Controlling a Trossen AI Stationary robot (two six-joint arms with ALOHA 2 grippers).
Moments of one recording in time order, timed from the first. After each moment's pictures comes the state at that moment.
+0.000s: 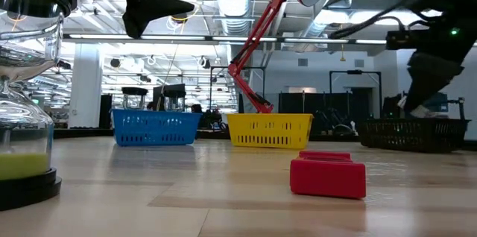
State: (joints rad) left arm -0.39 1.20 0.51 0.54 -0.51 -0.58; right arm 0.24 0.99 0.54 -0.93 0.58 0.83
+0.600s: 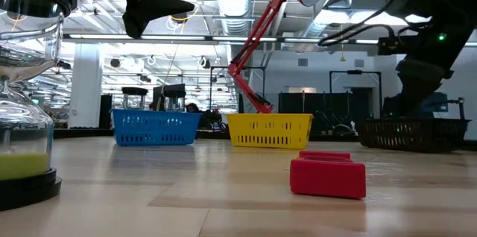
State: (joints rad) left arm -0.39 1.20 0.51 0.54 -0.51 -0.58; right arm 0.15 1.04 0.54 -0.87 0.55 0.78
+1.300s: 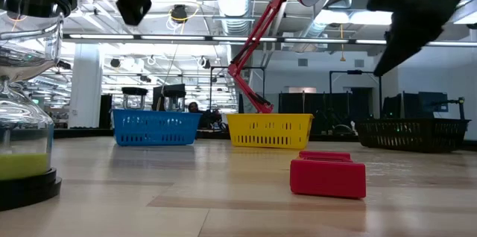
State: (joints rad) left arm -0.45 1.20 0.51 0.59 -0.37 -0.54; right arm 0.32 1.03 0.70 -0.73 0.46 0.56
